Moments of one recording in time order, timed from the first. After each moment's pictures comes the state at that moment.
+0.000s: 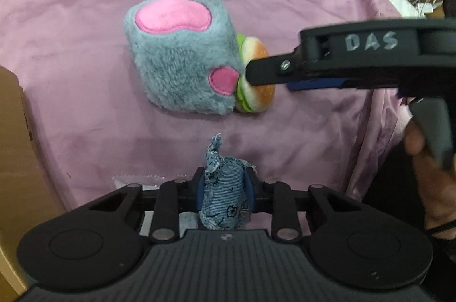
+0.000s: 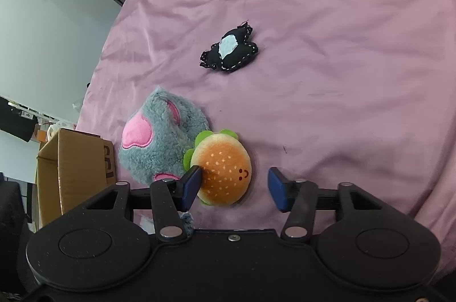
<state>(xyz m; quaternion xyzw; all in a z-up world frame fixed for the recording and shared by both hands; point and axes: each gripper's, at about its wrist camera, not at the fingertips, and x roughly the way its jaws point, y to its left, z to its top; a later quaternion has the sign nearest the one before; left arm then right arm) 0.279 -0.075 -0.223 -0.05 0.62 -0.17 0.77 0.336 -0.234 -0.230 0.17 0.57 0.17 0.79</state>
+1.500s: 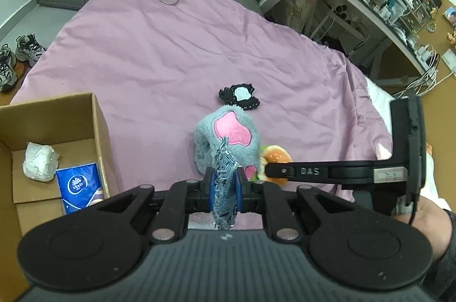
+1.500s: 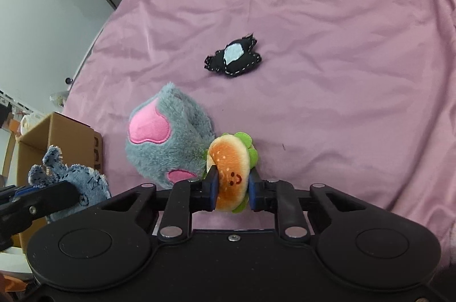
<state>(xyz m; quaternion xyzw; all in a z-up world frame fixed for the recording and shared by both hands) 0.238 -0.002 -0.132 -0.14 0.47 -0.13 0.86 0.307 -0.211 -0.198 0.10 0.54 0.12 0.83</state>
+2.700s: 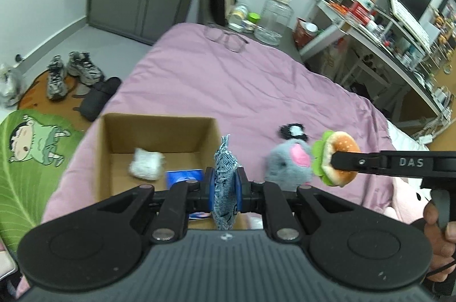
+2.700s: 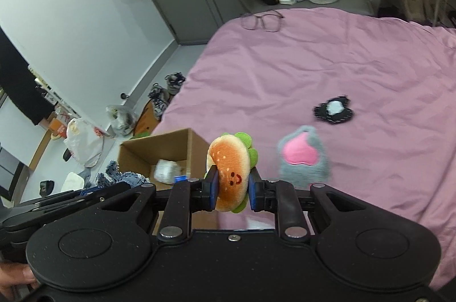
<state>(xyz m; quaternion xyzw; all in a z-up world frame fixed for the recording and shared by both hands) 0.168 0.108 -0.092 -0.16 0.40 -0.04 0.90 0.244 -0.119 -0.090 0.09 0.45 0.21 0.87</state>
